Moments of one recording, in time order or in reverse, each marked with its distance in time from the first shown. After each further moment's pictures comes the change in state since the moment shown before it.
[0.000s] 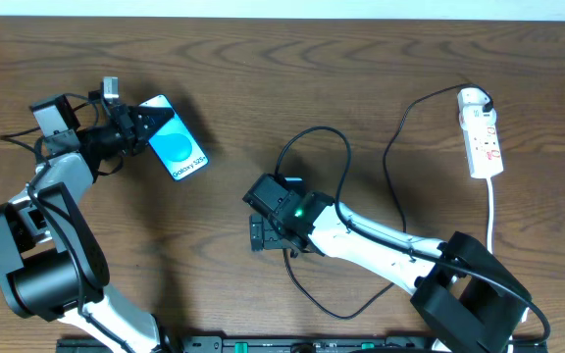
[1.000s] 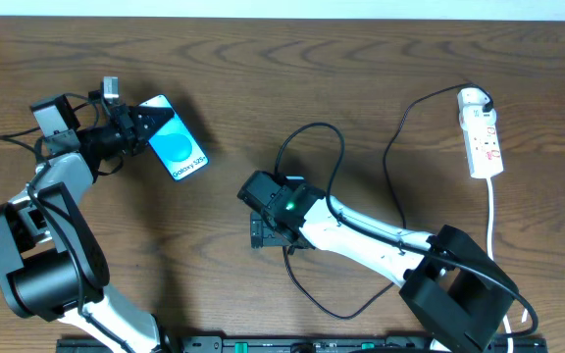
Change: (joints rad) left arm 0.000 0.000 0.000 0.000 0.000 0.000; right arm 0.000 0.053 0.077 -0.101 0.034 0.044
